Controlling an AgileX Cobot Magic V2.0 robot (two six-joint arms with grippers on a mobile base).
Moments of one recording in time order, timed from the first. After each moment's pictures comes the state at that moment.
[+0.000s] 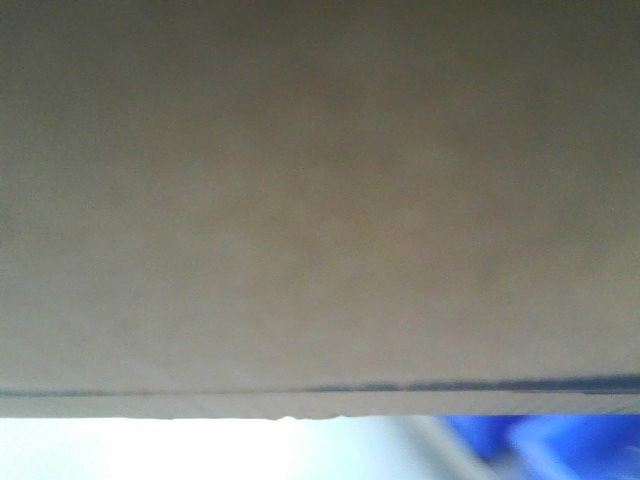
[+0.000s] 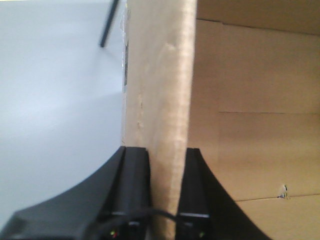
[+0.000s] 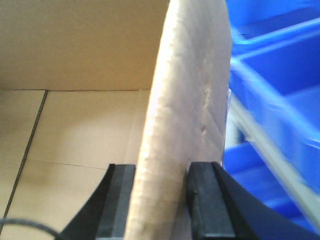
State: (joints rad) left arm -0.46 0.27 -1.00 0.07 1.18 -0.33; right arm 0.01 0.11 -0.89 0.33 0.99 -0.01
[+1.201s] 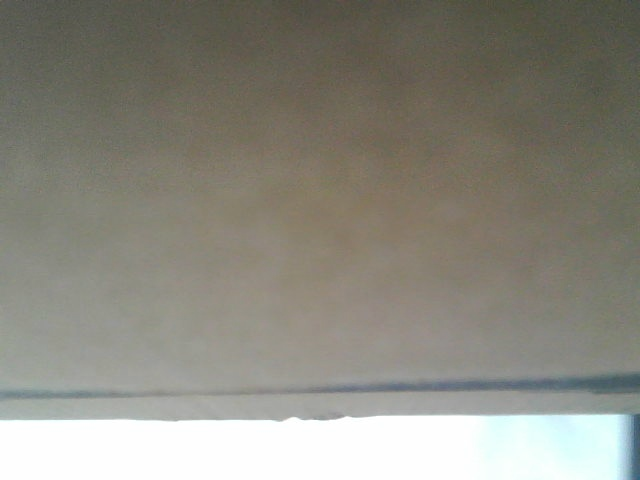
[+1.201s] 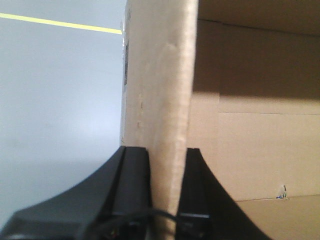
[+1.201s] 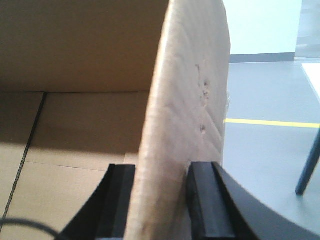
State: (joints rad) left arm -0.44 0.26 -1.00 0.04 1.18 -0.32; right arm 0.01 0.11 -0.89 0.33 0.98 -0.01
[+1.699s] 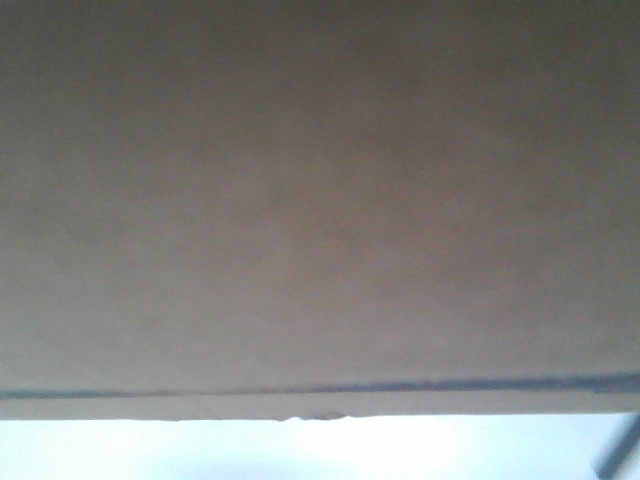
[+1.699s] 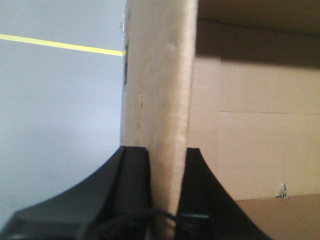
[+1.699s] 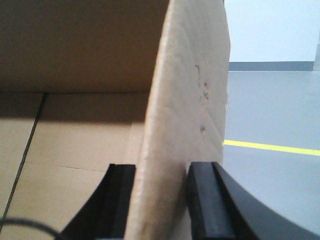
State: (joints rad) left arm -0.44 0.26 -1.00 0.04 1.18 -0.32; right arm 0.01 0.11 -0.89 0.33 0.98 -0.01
